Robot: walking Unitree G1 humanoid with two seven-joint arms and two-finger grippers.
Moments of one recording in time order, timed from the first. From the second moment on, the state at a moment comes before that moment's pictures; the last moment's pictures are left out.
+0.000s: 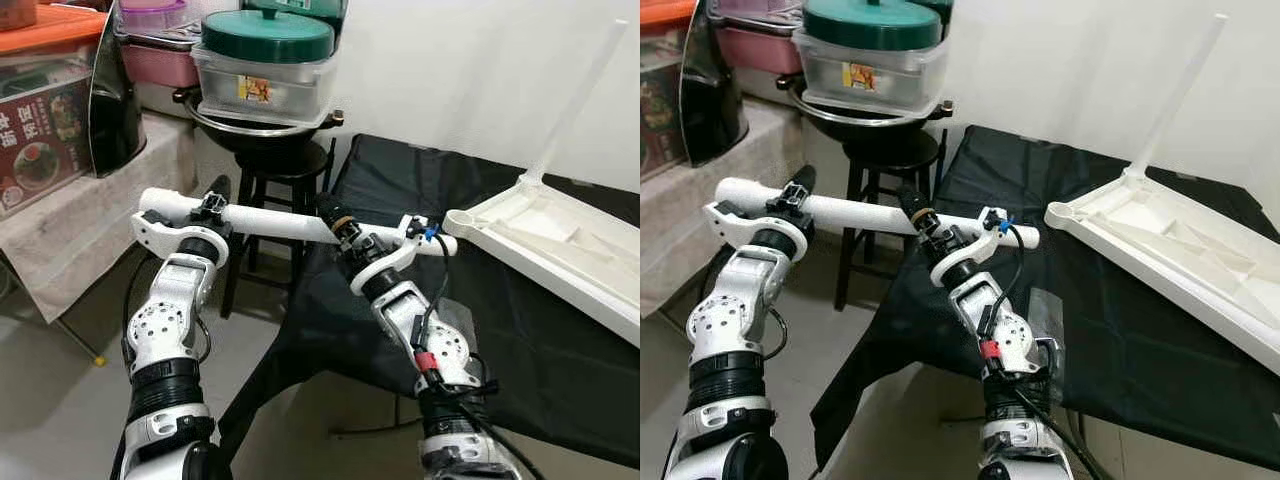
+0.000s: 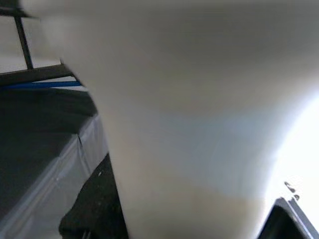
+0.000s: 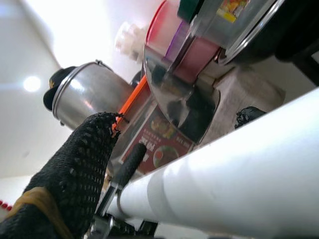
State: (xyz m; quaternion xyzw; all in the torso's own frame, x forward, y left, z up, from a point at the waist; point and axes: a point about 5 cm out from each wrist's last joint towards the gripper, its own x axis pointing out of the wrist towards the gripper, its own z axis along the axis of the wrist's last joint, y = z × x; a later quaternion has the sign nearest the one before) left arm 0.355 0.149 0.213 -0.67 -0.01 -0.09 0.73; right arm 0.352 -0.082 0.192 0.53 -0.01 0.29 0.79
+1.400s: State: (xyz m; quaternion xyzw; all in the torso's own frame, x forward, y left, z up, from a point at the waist) left arm 0.331 0.141 0.230 -0.61 -0.10 -0.23 0.75; right arm 0.369 -0.098 0.206 0.60 -0.05 0.25 0.76
